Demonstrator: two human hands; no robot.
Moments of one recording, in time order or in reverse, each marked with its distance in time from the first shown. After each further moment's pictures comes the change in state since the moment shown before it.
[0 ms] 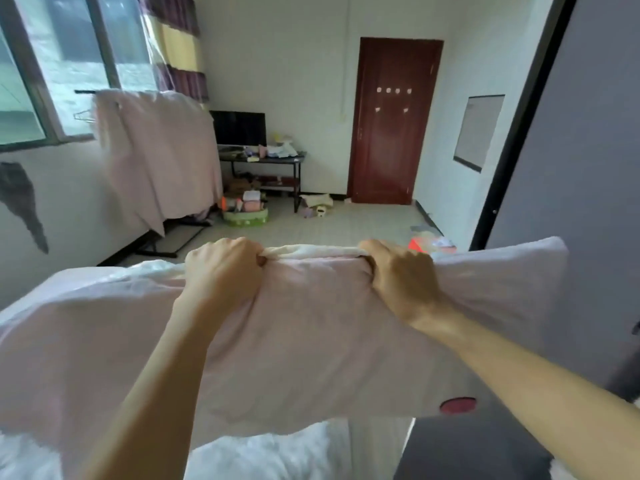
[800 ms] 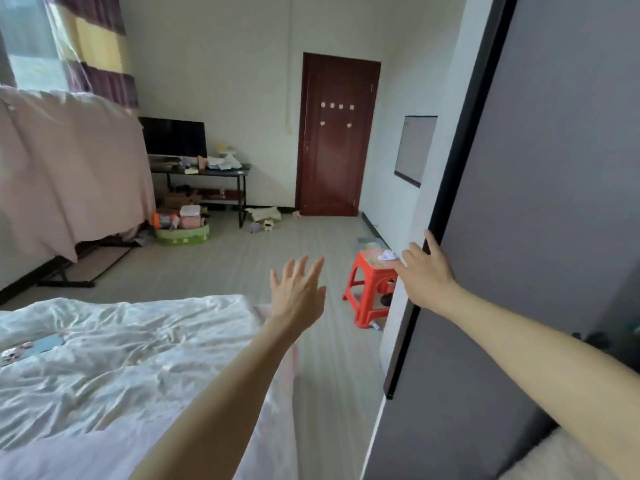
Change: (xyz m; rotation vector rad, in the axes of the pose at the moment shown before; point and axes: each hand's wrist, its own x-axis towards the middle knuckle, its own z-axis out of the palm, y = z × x) left_hand 0.107 0.161 0.145 -0.324 -0.134 0.236; right_hand 0.053 0.197 0.025 -0.919 -0.662 0.003
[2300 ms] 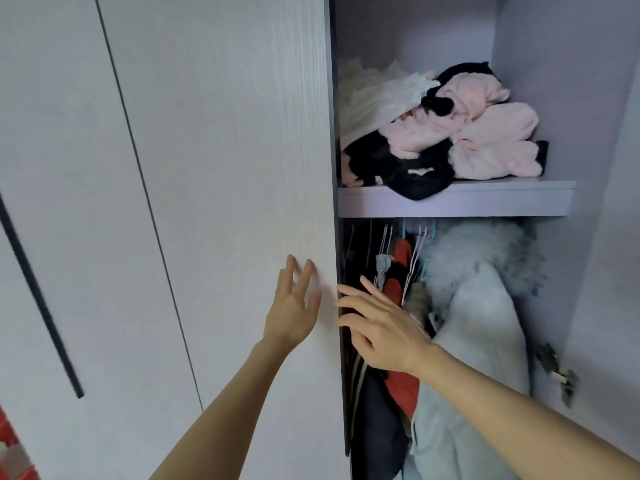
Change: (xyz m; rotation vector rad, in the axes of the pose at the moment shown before) left_hand -0.108 0.495 0.071 -0.874 -0.426 1.114; right_hand -0.439 0.147 0.057 0.202 0.246 0.735
